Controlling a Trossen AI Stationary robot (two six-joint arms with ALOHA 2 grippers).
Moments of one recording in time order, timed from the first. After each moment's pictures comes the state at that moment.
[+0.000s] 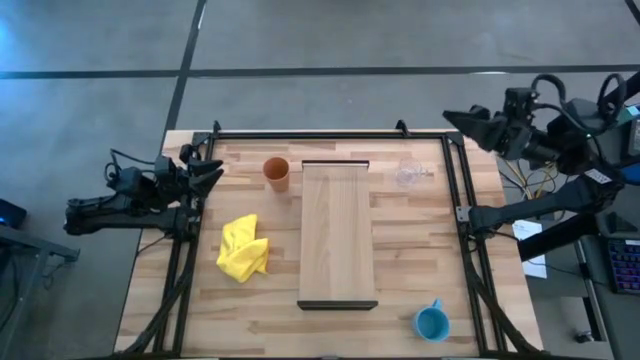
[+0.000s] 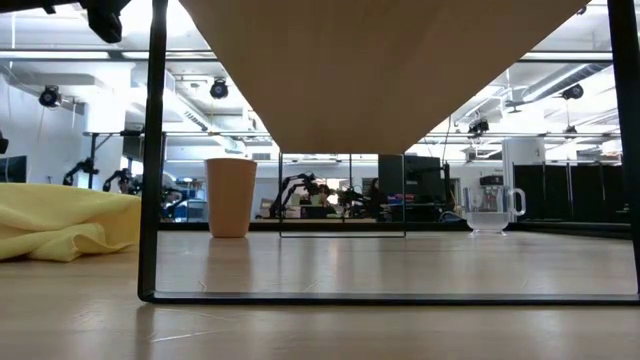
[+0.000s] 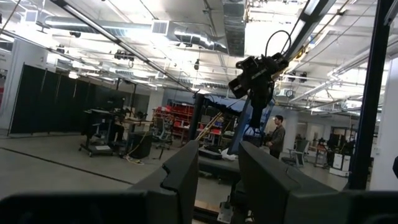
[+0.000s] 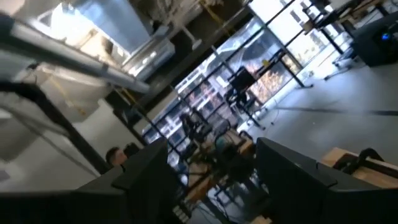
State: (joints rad) left arm 0.05 0.24 0.42 0.18 -0.22 -0.10; right arm 0.00 0.86 1.46 -0.35 0.18 0.69
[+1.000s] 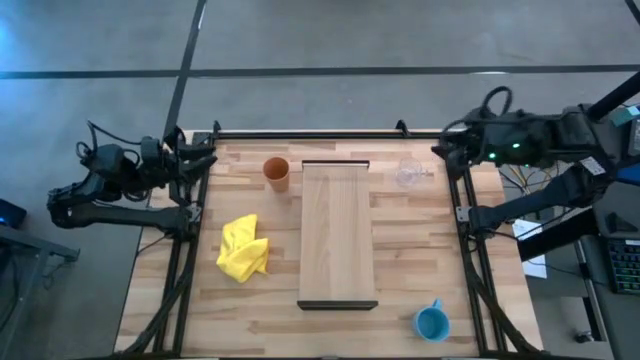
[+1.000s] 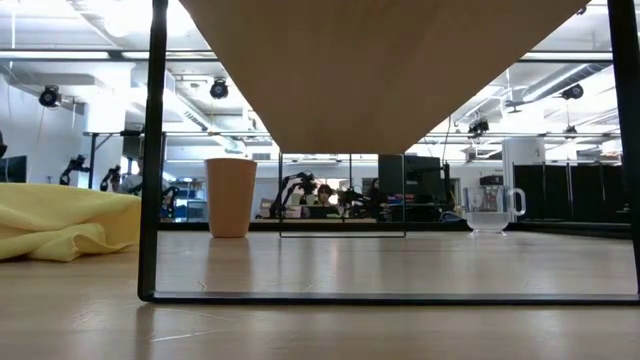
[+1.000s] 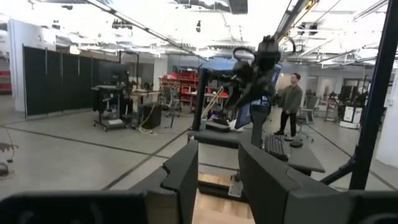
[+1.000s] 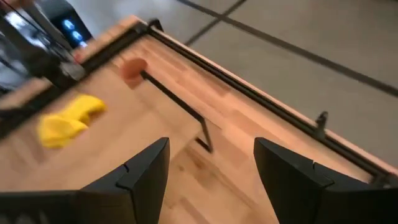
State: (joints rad) left arm 0.05 0.48 0.87 -0.22 -0.22 -0.04; right arm -0.01 1.09 1.78 -1.43 0.47 0.61
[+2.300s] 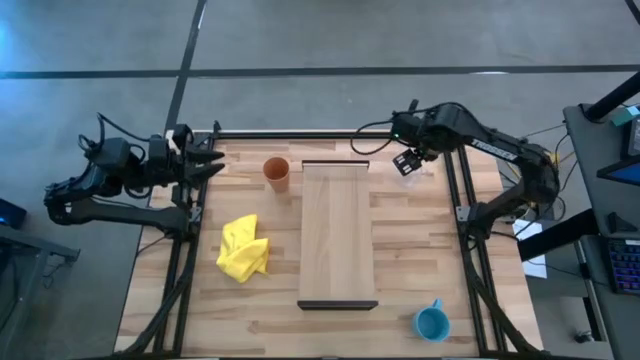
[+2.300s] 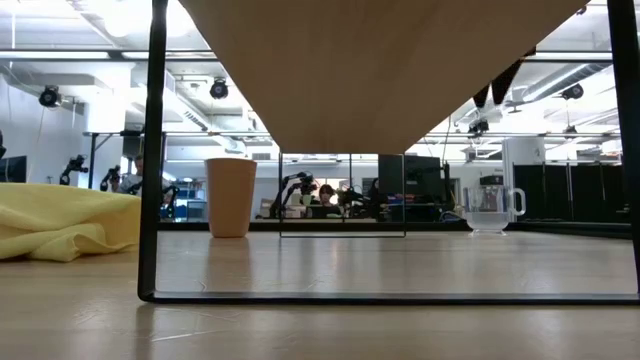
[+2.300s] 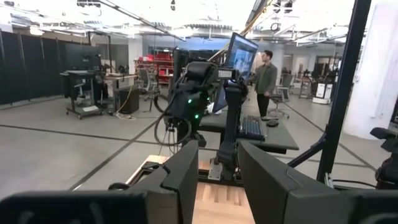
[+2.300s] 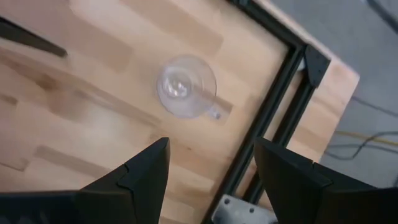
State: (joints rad) left arm 0.05 0.58 0.97 -0.31 -0.11 -0.05; right arm -0.44 1.48 1.52 -1.57 0.34 0.57
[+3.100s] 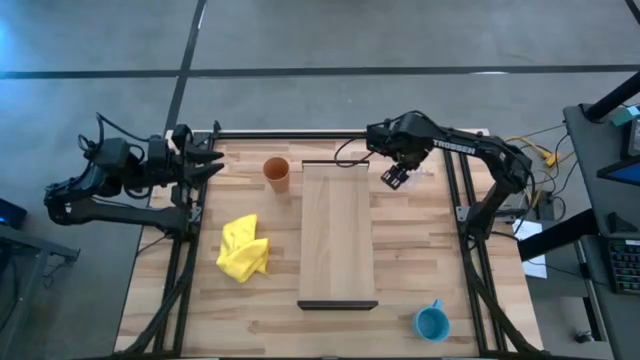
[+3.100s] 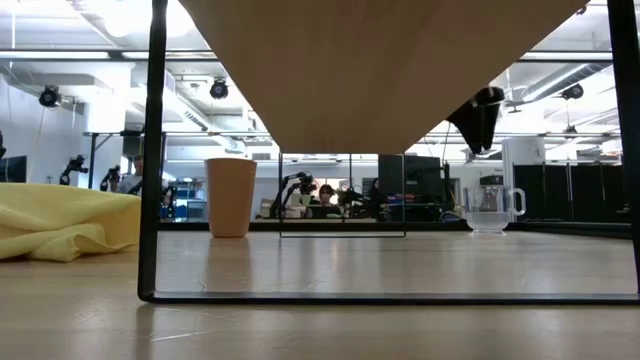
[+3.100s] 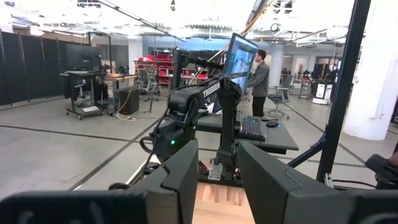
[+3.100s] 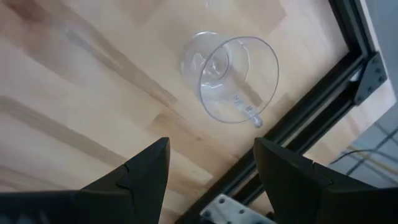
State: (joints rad) left arm 0.05 0.58 0.97 -0.31 -0.11 -0.05; right arm -0.46 1.69 1.45 -1.49 0.23 0.32
